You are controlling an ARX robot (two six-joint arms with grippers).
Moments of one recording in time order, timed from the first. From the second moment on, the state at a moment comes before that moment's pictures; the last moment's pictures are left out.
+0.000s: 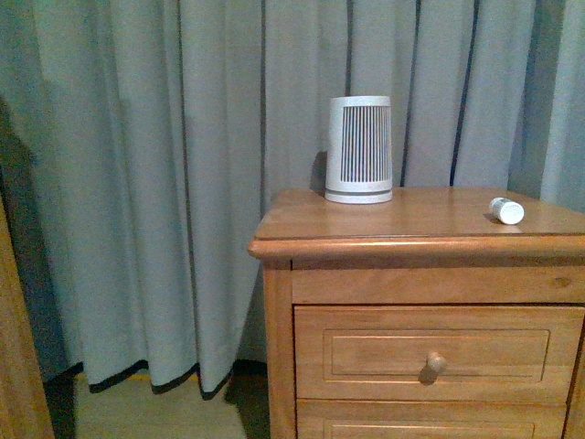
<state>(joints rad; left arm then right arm) -0.01 0.00 0.01 -0.01 0.00 0.00 0.16 0.86 0.44 0.34 0.62 0.09</state>
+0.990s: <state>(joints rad) -0.01 0.00 0.01 -0.01 0.00 0.00 0.01 0.01 0.01 0.00 0.00 0.01</state>
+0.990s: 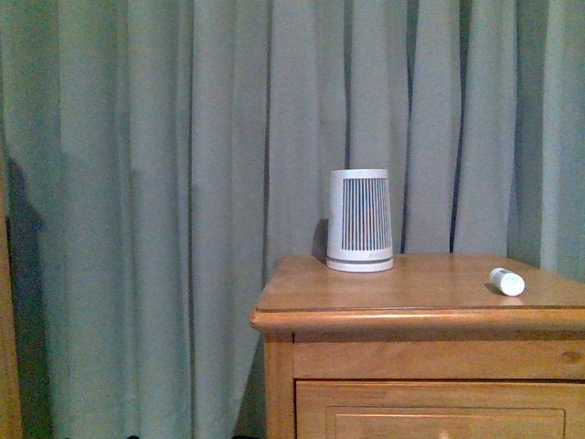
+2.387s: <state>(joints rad) -0.01 0.00 0.01 -0.01 0.00 0.00 0.00 0.01 0.01 0.00 0.00 0.00</state>
